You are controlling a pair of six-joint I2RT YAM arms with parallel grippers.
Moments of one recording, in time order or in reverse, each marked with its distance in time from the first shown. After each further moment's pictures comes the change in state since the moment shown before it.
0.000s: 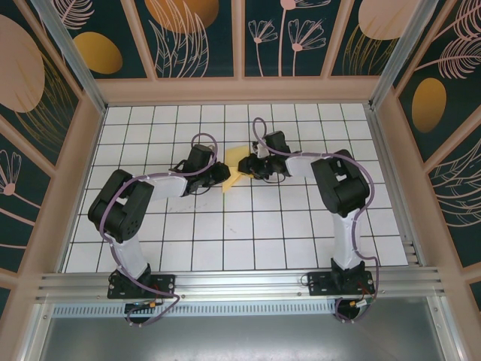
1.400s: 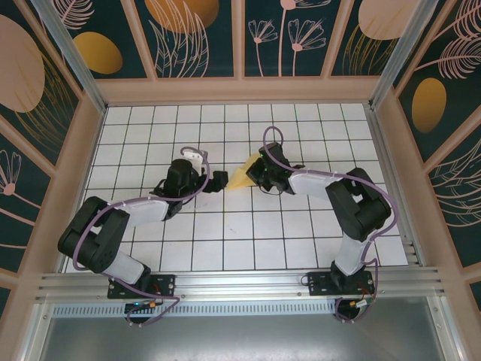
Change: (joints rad) left arm 0.014 -0.295 -0.357 0.354 -0.058 0.416; right arm 0.139 -0.287 -0.237 -0.003 0.531 0.528
